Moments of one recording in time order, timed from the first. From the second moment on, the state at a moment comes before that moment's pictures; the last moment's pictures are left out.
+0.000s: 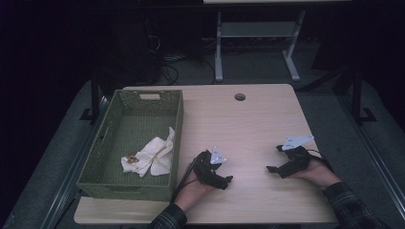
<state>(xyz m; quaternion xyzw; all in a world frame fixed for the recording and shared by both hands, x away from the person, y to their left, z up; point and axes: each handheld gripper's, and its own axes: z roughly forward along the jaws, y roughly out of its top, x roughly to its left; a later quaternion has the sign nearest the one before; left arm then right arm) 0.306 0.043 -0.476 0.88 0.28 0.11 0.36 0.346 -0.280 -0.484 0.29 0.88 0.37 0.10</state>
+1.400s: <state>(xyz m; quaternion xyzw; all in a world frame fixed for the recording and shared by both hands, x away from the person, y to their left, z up) 0.307 0.052 -0.437 0.88 0.30 0.13 0.36 0.346 -0.279 -0.484 0.29 0.88 0.37 0.10</state>
